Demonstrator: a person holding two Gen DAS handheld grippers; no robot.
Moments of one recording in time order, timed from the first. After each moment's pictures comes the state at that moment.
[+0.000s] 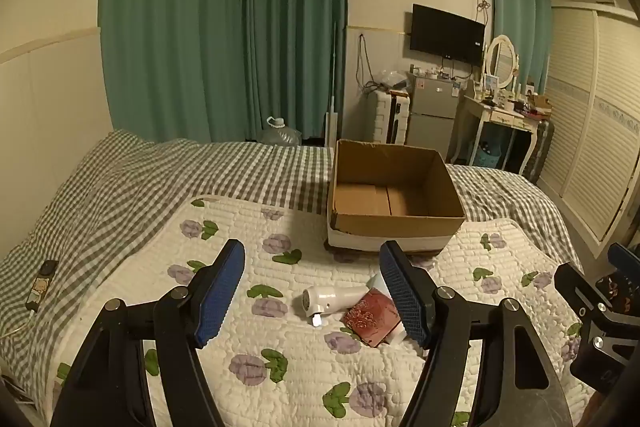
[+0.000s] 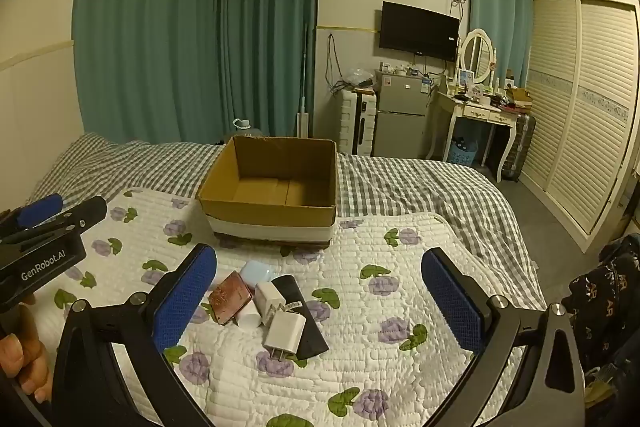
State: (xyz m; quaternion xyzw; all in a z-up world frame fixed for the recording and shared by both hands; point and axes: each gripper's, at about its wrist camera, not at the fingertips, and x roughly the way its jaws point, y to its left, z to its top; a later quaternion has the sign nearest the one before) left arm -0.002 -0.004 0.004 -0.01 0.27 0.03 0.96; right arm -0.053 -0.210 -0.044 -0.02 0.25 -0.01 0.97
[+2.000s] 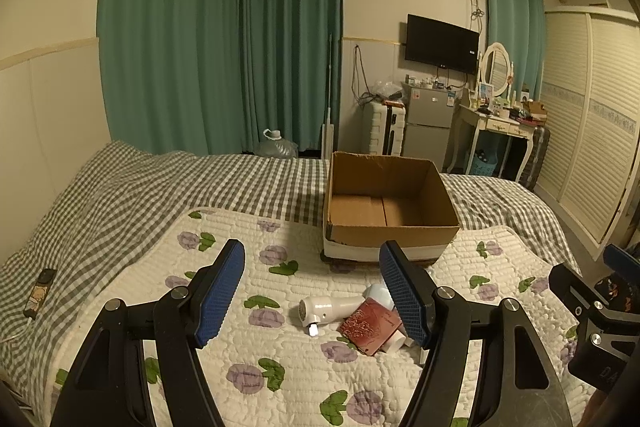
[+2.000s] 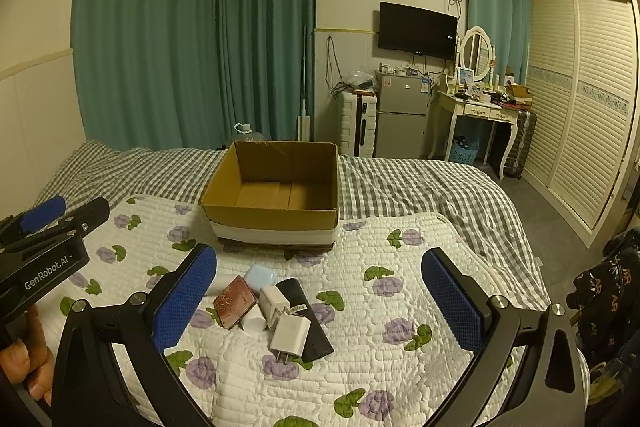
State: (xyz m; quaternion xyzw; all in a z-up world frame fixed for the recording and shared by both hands) left arm -0.007 -0.011 0.010 -0.01 0.25 0.02 0.97; right arm -0.054 -0.206 -0.040 -0.02 0.25 -0.01 0.97
